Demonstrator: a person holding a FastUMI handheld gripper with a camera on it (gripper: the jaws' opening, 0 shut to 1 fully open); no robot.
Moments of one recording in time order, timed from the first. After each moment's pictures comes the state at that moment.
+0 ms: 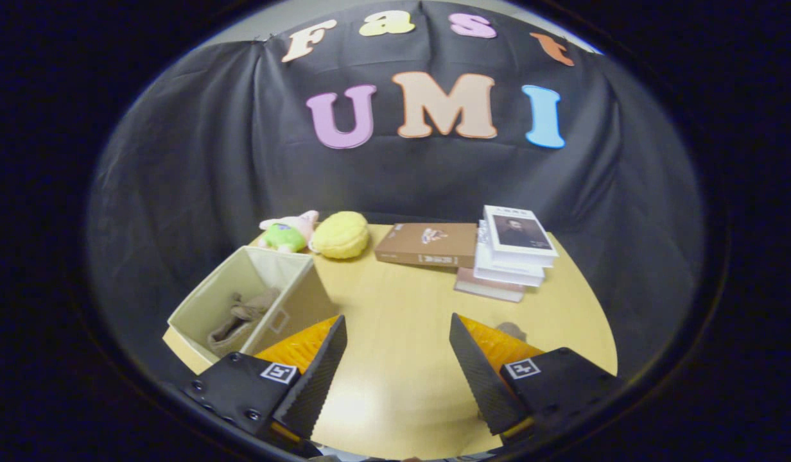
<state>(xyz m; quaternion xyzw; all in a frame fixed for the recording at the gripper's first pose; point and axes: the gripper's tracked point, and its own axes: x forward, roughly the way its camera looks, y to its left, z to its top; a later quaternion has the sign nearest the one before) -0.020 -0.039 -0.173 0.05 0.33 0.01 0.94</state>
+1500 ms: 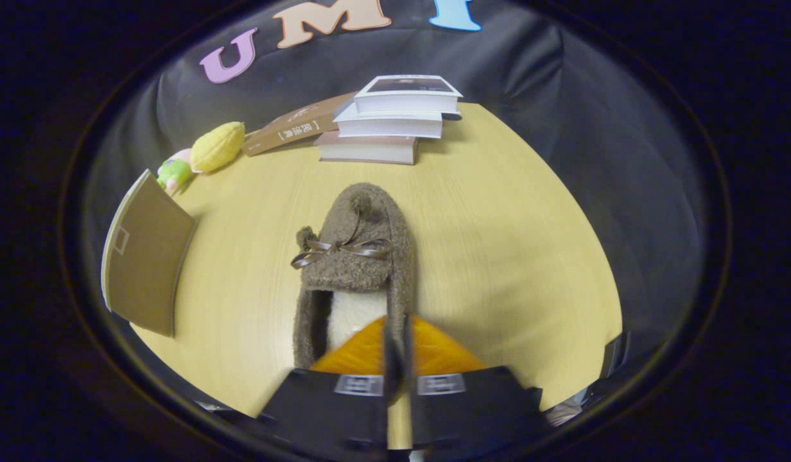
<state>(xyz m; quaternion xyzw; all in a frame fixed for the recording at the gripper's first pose) -0.095 -0.222 -0.373 0.08 0.53 -0.09 0.84</state>
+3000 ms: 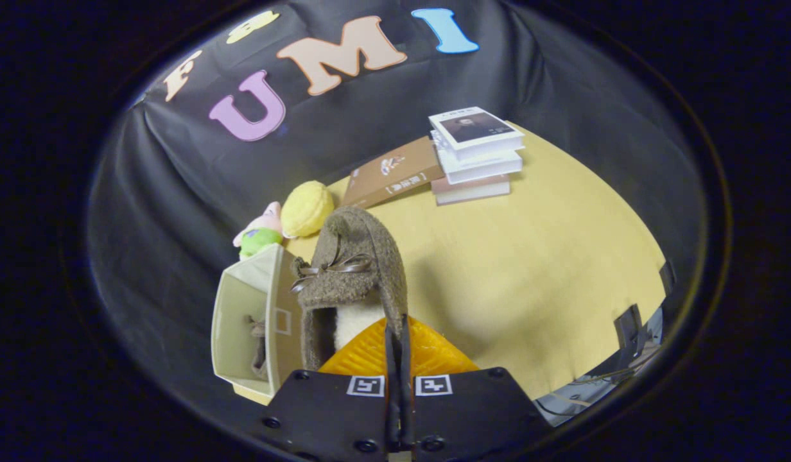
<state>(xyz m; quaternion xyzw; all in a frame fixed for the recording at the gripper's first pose) -0.050 -0.006 -0.212 0.25 0.46 -0.06 0.85</state>
